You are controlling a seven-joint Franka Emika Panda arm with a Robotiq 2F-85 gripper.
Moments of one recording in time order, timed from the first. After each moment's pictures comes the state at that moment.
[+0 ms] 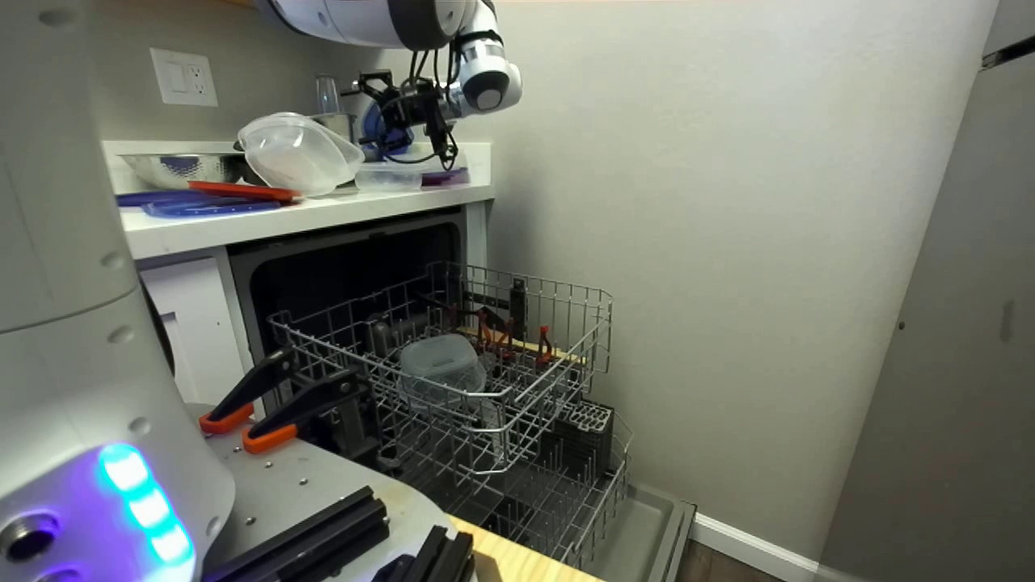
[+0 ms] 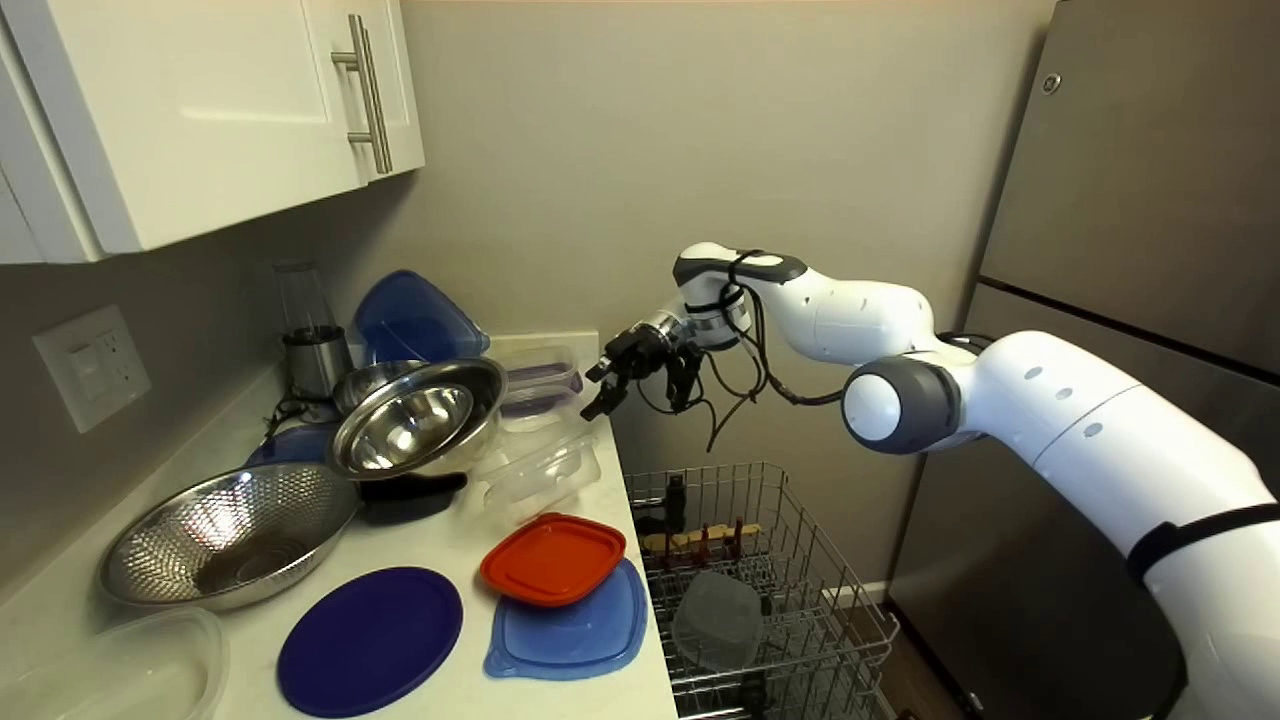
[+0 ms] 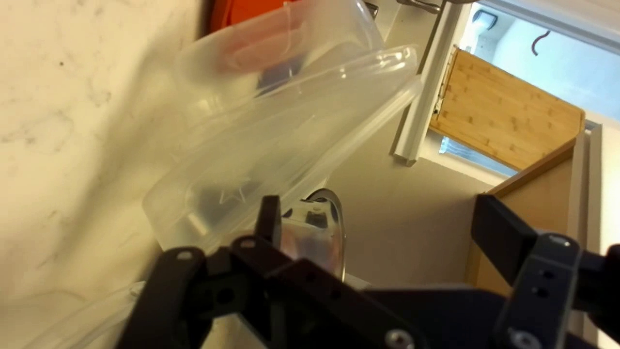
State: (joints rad) arm 0.16 1.22 0.18 -0.60 1.08 1.26 -0.66
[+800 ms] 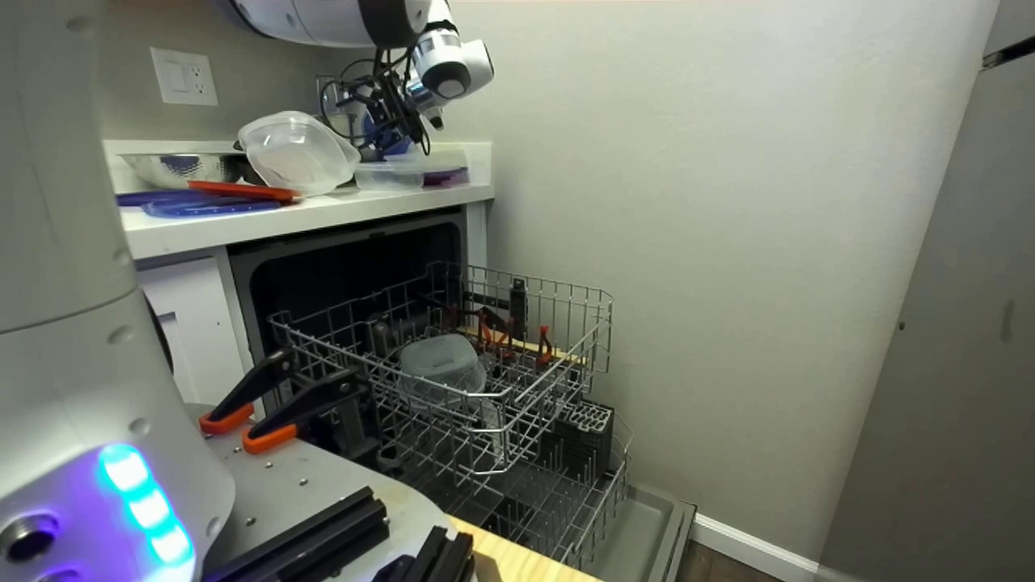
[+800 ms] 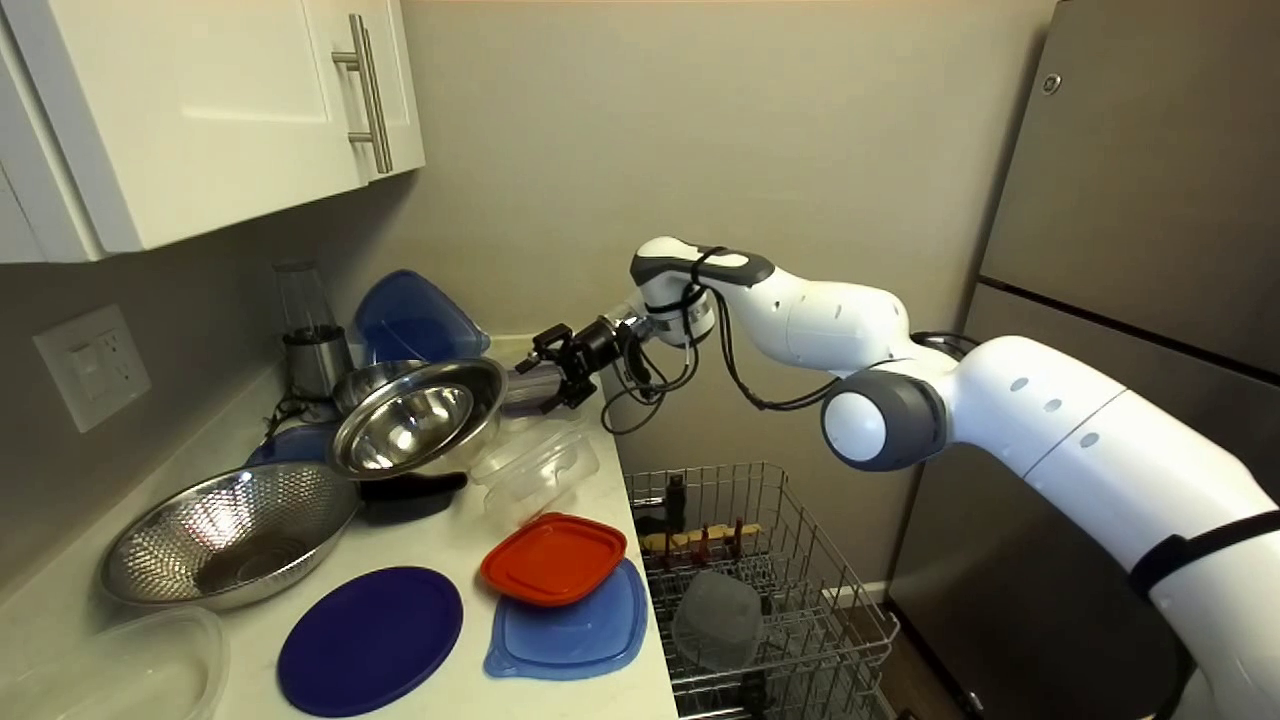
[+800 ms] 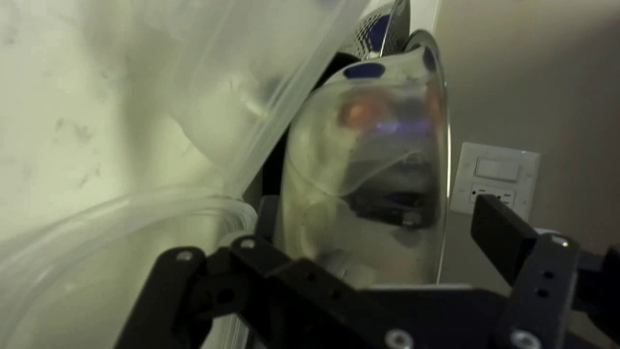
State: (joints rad) arm 0.30 1.21 0.12 -0.56 1.09 1.68 -0.24
